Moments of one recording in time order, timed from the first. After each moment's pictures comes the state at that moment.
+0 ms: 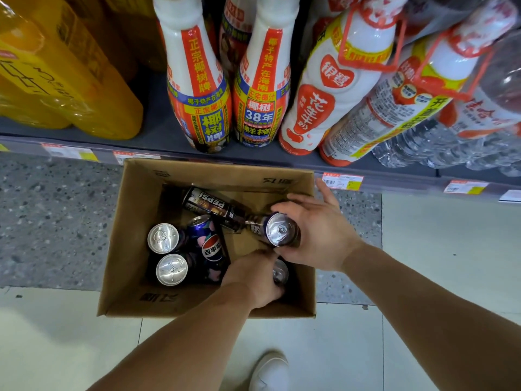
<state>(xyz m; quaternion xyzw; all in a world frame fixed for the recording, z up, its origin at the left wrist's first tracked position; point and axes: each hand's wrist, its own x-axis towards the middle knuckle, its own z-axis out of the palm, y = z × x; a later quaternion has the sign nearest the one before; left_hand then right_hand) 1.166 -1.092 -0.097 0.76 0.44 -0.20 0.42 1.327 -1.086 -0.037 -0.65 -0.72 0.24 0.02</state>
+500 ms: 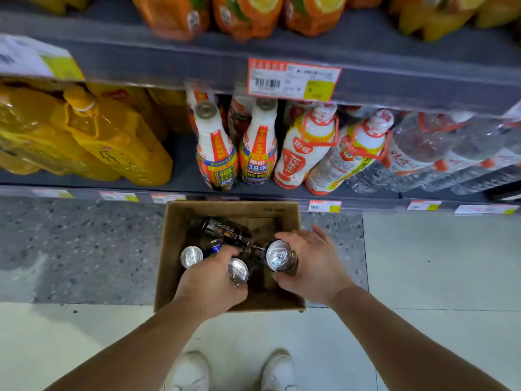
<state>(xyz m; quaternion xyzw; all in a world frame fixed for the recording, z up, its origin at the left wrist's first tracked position) 1.093 -1.052 0.043 0.75 0.54 -0.12 0.37 1.293 -1.119 0.054 -0.75 -0.61 0.26 0.09</state>
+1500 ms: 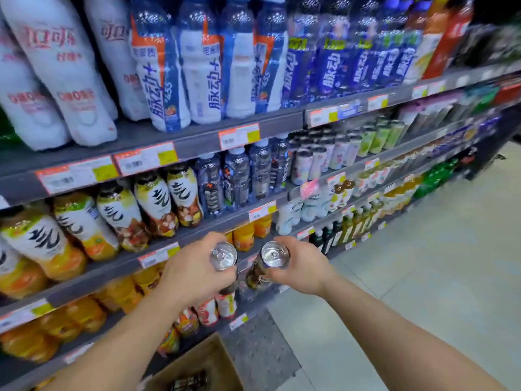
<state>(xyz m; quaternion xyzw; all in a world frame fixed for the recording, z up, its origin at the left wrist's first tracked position) 1.220 -1.077 0.659 0.92 0.26 0.07 0.28 1.373 -1.248 0.628 -0.87 -0.37 0.17 0.27</state>
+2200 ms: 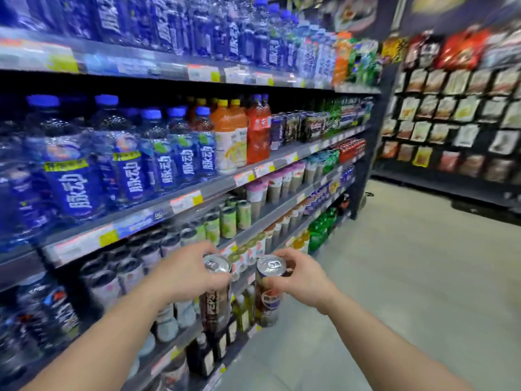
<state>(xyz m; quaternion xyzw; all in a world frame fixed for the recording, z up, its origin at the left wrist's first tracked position) 1.640 -1.304 0.782 0.96 0.08 0.01 0.28 1.726 -1.533 0.725 -0.85 -0.19 0.09 0.48</state>
